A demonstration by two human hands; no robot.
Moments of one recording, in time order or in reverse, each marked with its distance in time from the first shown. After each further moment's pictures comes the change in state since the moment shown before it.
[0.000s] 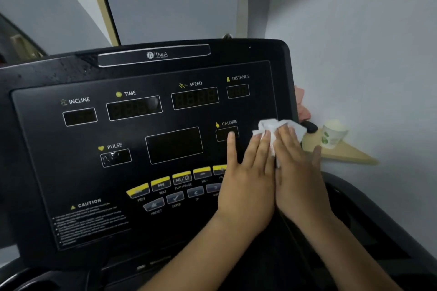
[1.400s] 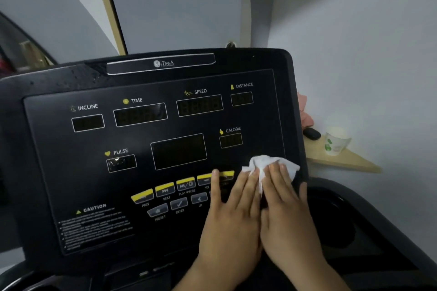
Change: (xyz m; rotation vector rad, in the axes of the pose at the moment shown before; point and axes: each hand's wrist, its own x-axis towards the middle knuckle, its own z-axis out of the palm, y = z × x) left_hand -0.053 -0.009 0.004 -0.042 -0.177 0.010; right_hand -0.041 -0.029 0.009 0.006 -0.127 0.006
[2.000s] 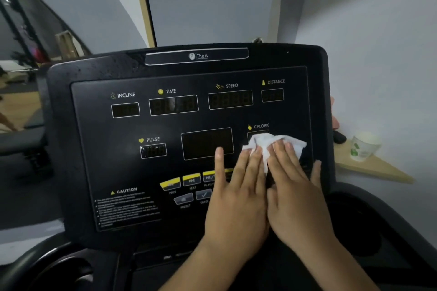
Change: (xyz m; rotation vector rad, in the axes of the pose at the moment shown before) left_hand -0.003 -0.027 -0.013 0.025 0.068 -0.157; right_hand 0.025 -0.025 -0.008 -0.030 -0.032 -0.100
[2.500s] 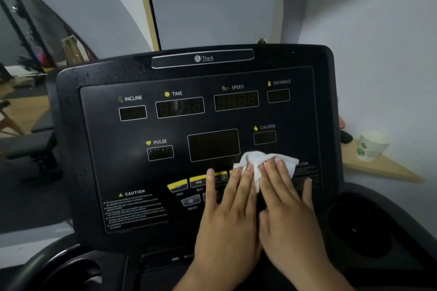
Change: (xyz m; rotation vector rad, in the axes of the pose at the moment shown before) left_hand -0.031 -0.011 0.012 -0.055 -0.010 0.001; right_hand -0.021 -0.025 0.010 0.048 0.004 -0.031
